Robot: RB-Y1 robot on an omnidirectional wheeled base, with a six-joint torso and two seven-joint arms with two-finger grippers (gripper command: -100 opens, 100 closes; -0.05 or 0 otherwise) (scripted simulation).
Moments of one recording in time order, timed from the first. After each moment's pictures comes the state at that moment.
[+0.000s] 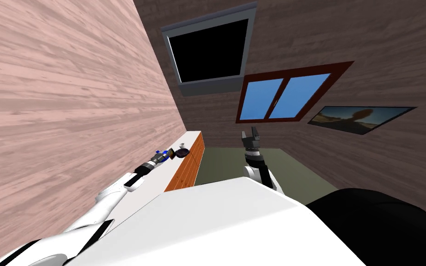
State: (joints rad) left arm -0.12 0.82 0.04 -0.81 -0.46 -0.81 -0.41; right arm 0.49 -0.05 -0.04 -2.29 -0.04 -0.51 -0.08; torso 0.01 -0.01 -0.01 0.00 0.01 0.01
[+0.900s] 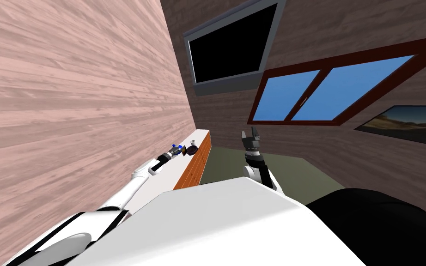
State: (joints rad) left arm -0.22 0.78 -0.18 -1.05 -0.60 -0.58 -0.23; right arm 0.49 -0.05 -0.04 -2.29 -0.04 -0.51 -0.08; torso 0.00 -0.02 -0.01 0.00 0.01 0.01
